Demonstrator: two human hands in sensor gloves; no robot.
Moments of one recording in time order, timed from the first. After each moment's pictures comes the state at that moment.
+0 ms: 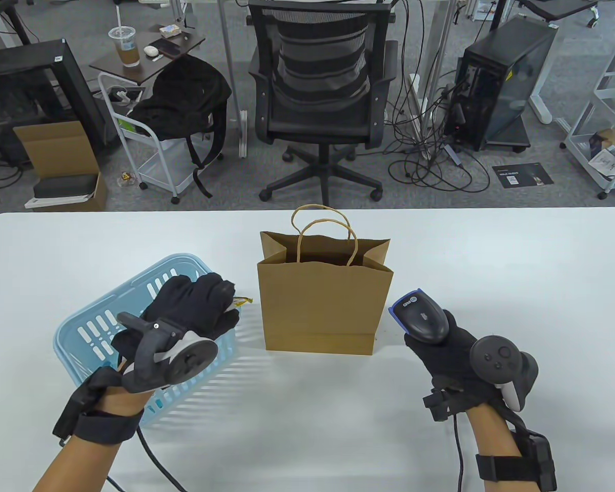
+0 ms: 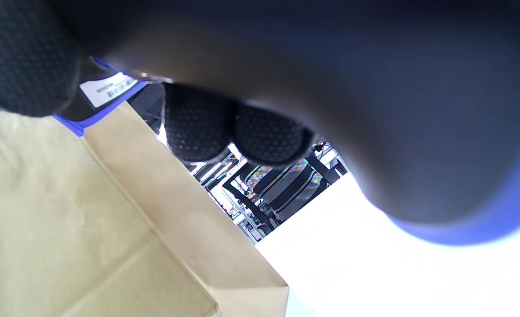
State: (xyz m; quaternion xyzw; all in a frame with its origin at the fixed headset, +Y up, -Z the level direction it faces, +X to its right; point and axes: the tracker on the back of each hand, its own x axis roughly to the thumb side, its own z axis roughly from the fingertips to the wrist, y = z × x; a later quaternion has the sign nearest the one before) left_hand -0.204 -0.563 -0.307 0.36 -0.24 -0.02 0.90; right_hand 0.244 -0.710 -0.334 0.02 -0.17 0.91 0.37
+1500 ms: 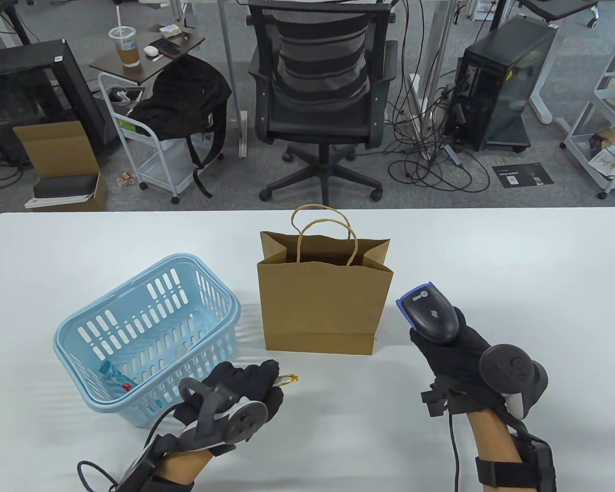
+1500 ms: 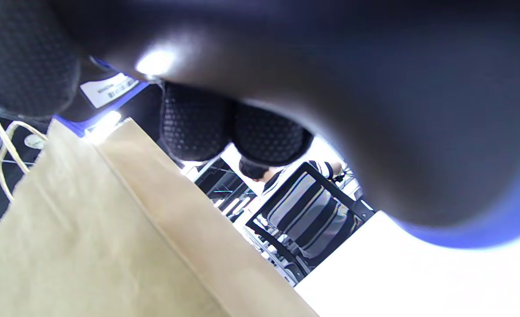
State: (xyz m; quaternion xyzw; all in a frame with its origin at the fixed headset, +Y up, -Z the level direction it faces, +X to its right) left_hand -0.157 -0.686 -0.277 0.21 -0.25 -0.01 0.95; right_hand 0.245 -0.689 -0.319 0.03 -0.24 0.88 0.41
